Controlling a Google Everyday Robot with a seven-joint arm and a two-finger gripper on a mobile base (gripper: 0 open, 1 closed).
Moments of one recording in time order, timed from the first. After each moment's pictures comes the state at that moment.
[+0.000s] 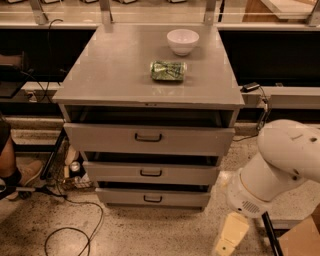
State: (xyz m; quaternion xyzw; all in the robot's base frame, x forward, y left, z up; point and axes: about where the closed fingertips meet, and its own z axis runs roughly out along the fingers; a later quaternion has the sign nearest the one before) arm 0.343 -0.146 0.699 -0.55 0.81 0.18 0.06
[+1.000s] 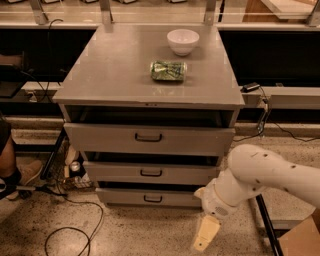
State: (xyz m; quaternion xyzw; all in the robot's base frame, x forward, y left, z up) arm 0.382 -0.108 0.599 -0.59 0.77 0.22 0.10
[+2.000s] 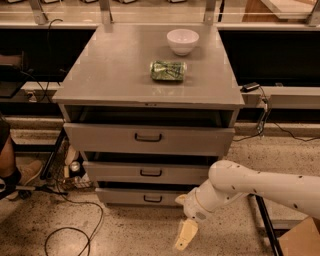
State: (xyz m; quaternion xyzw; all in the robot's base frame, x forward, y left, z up) arm 0.408 -0.056 0.504 -0.59 0.74 0.28 0.13
